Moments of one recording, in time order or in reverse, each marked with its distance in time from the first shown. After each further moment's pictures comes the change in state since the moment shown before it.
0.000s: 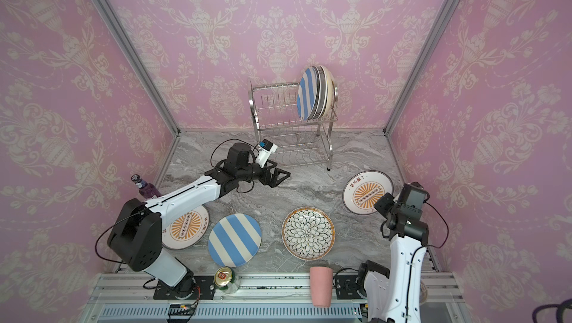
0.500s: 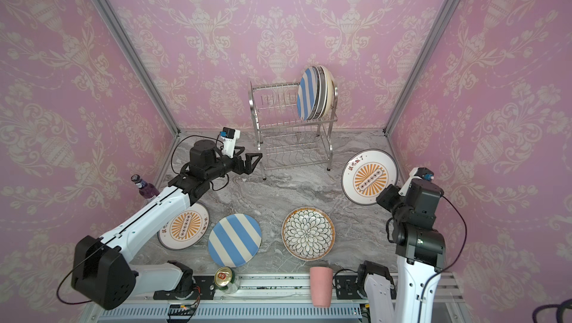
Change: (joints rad) left arm 0.180 -0.255 -0.097 -0.009 -0.192 -0.050; right arm 0.127 -0.080 0.350 -0.170 0.015 -0.032
